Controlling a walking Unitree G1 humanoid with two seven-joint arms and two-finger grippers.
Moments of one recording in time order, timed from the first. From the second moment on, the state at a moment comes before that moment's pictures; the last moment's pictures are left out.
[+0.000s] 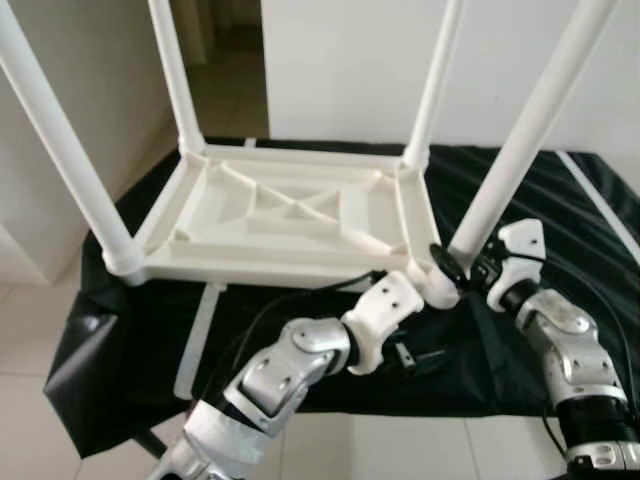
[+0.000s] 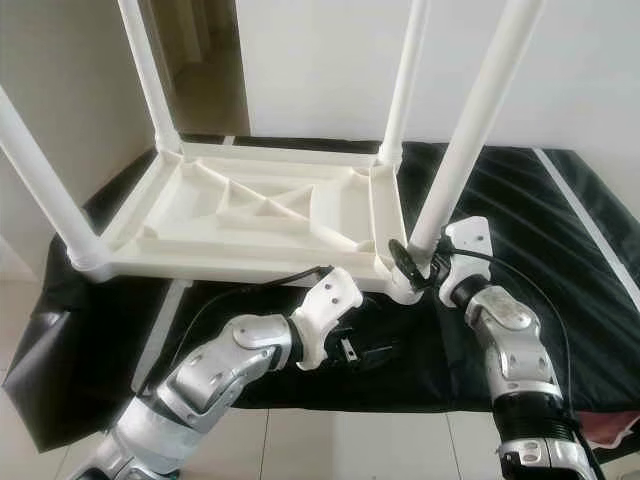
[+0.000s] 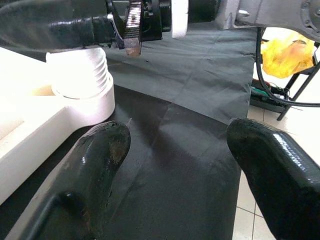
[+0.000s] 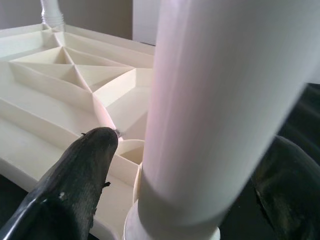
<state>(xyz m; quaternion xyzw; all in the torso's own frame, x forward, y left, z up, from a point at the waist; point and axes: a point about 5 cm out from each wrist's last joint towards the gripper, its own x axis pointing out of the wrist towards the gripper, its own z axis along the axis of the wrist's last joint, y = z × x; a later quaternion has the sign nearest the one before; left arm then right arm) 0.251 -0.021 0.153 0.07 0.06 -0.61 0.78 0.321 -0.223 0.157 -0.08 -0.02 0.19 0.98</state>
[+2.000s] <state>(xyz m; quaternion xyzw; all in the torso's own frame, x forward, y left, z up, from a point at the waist) 0.255 -0.016 0.155 0.07 0.07 -0.60 0.79 0.349 -0.198 0.136 0.01 0.01 0.03 1.00</state>
